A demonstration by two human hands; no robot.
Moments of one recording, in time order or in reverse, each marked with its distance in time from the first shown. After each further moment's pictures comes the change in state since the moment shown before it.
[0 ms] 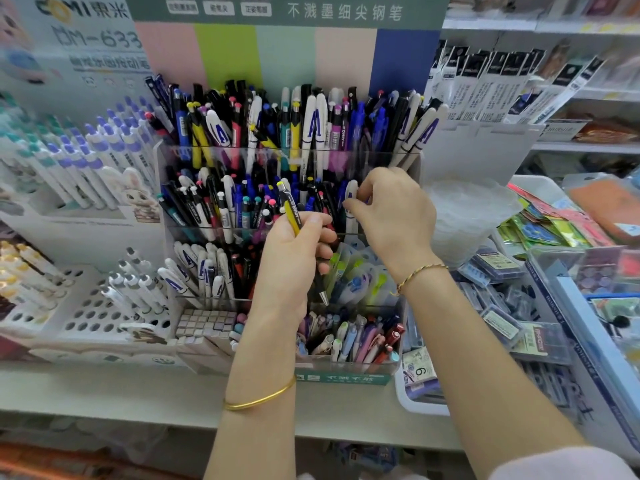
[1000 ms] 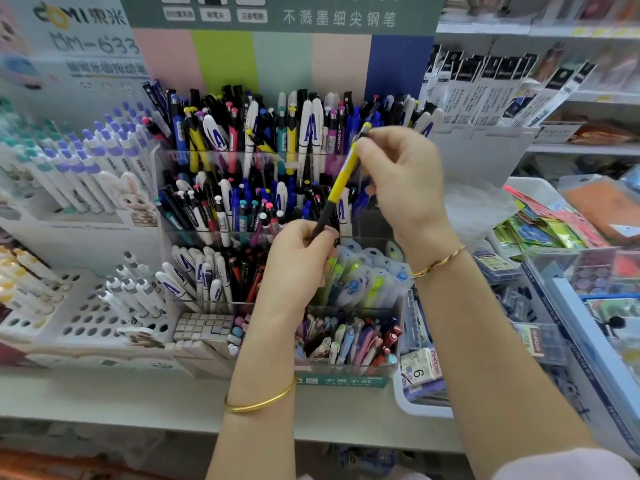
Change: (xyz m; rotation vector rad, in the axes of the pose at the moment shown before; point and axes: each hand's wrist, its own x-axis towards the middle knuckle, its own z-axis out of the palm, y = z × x) left_hand 0.005 -0.007 -0.001 0.298 -0.069 0.037; right_hand 0.014 -0.014 -0.030 0.861 0.048 0.054
